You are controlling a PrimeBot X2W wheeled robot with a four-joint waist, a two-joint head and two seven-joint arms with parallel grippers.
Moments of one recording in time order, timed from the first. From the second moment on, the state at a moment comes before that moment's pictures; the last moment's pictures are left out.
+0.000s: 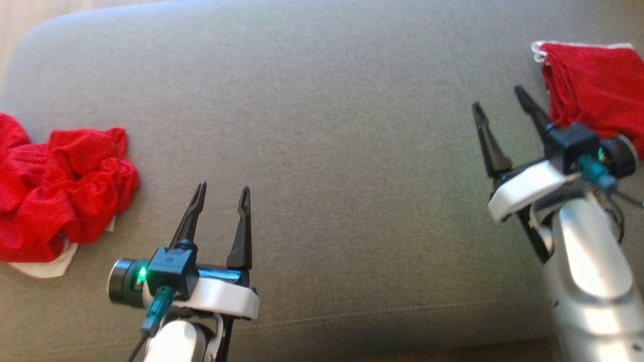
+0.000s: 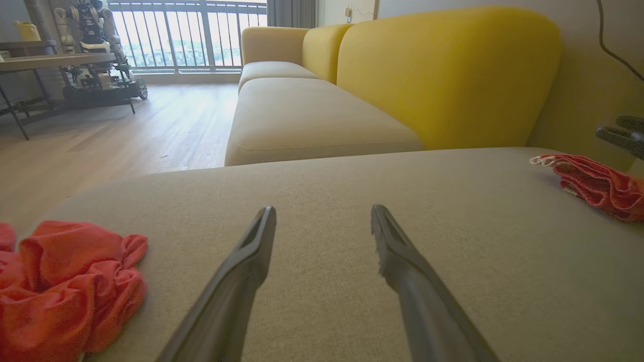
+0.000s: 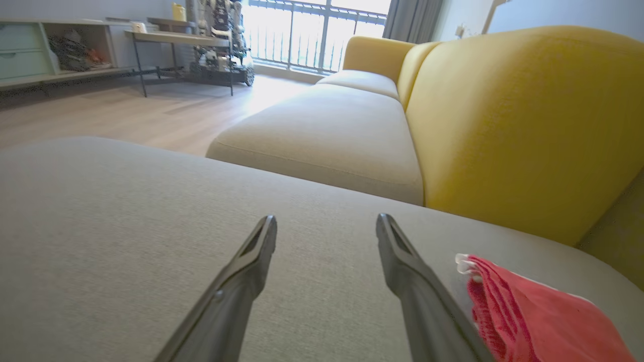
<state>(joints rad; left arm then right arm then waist) -0.05 0.05 -0.31 0.05 -0.08 0.10 -0.26 -0.50 -0.12 -0.01 0.50 -0.06 0.13 -0.25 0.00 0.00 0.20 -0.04</state>
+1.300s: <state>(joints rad) 0.09 0.05 -0.22 0.03 -0.10 0.13 -0.26 -0.05 -0.05 0.00 0.18 0.08 0.13 -0.25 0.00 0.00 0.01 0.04</state>
